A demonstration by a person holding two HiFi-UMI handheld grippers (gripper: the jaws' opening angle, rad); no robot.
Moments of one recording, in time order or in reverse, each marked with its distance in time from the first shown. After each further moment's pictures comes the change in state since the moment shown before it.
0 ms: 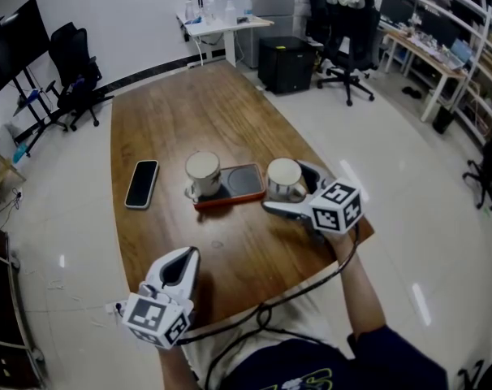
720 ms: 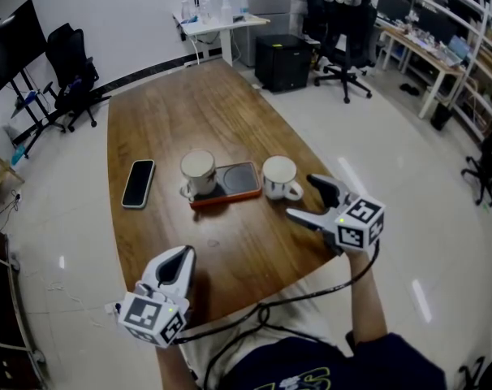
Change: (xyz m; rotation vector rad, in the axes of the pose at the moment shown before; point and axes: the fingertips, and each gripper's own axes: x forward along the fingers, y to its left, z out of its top) left arm 0.000 0.001 -0.001 0.000 0.000 0.000; right arm -0.065 0.009 -0.011 0.000 -0.033 -0.021
